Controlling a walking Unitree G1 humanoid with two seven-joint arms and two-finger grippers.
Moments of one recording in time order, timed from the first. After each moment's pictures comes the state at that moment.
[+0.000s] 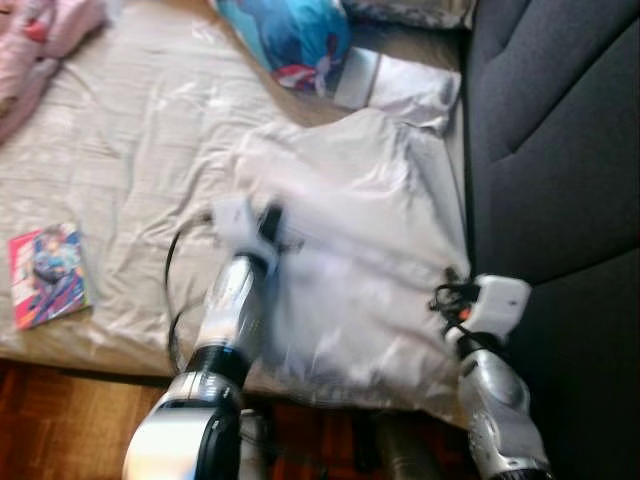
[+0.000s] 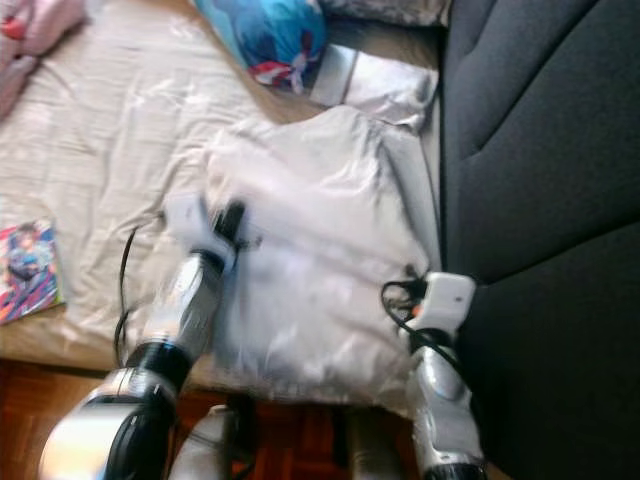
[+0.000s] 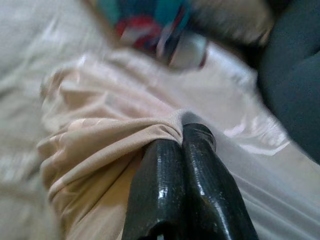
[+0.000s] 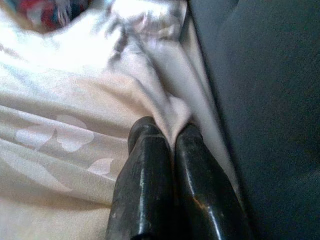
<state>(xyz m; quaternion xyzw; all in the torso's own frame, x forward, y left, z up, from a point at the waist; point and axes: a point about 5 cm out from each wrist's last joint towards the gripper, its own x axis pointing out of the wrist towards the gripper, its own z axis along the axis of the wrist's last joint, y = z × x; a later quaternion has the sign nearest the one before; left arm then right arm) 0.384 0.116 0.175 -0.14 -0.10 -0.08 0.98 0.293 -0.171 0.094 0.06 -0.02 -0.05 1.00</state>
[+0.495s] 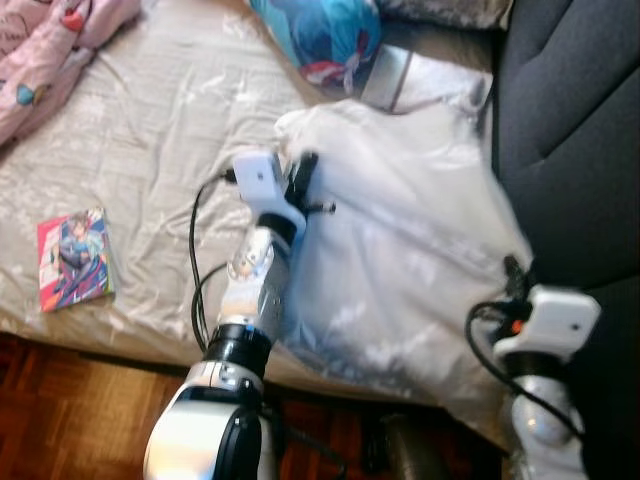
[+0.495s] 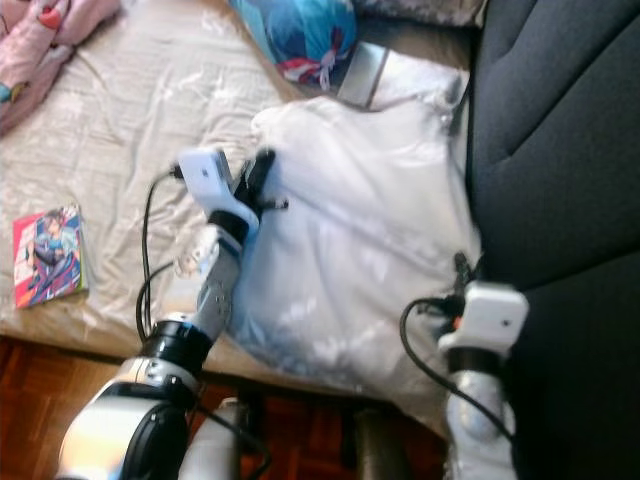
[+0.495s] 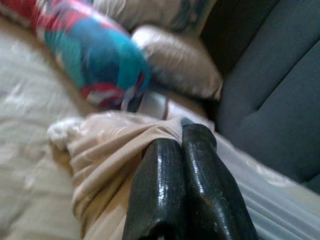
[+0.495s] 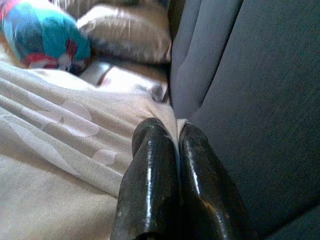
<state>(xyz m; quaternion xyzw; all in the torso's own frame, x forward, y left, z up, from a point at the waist) 0.378 0.088 0.225 -0.16 -0.21 -0.15 0.95 0.246 -0.195 0.137 -0.06 -0.14 -0.12 0.98</state>
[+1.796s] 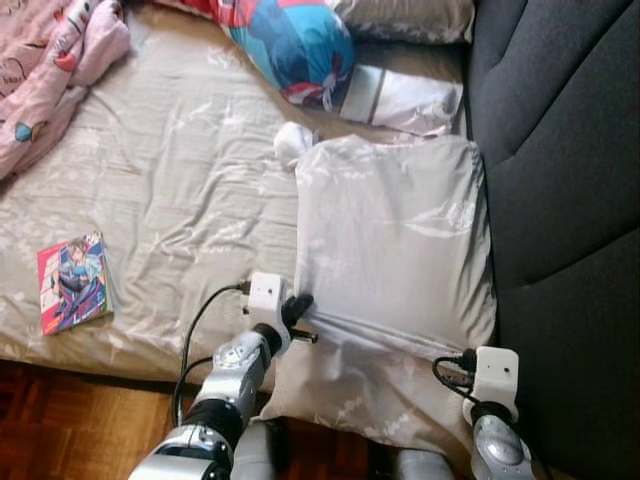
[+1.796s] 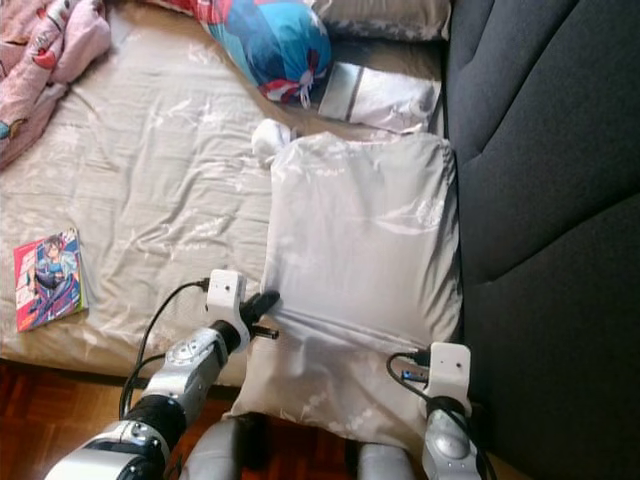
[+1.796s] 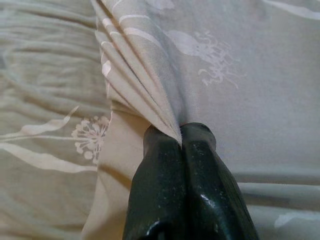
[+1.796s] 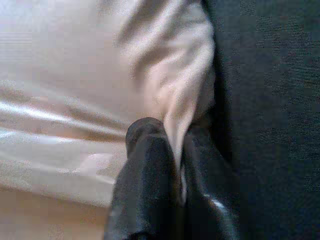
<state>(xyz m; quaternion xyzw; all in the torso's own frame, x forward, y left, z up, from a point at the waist) 0.337 0.112 0.061 -0.08 0.11 -0.18 0.97 0.247 -0.206 -0.013 -0.04 0.17 -0.14 0.97</state>
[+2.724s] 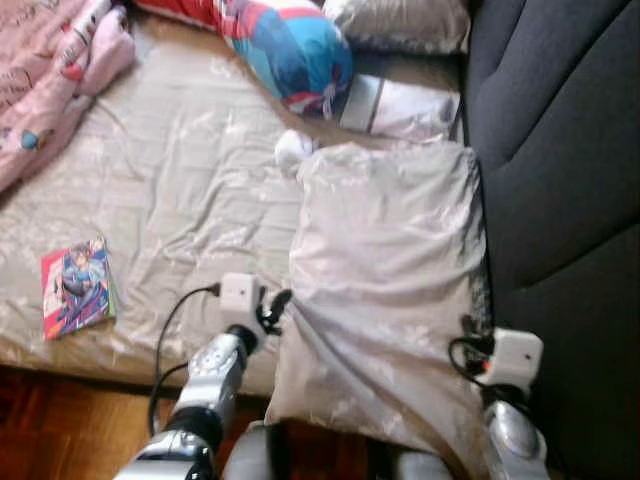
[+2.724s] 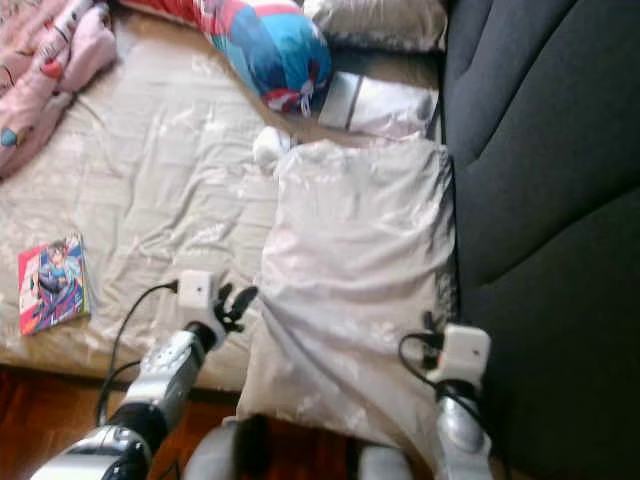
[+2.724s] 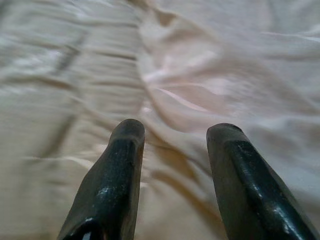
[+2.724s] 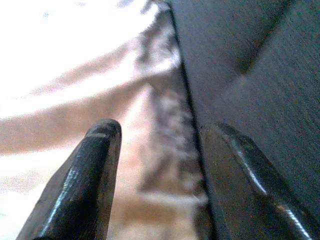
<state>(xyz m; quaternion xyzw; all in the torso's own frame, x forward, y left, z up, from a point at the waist) 0.332 0.147 0.060 -0.05 0.07 -0.12 0.99 0.265 -0.201 0.023 -0.01 0.03 -0.08 1.00</state>
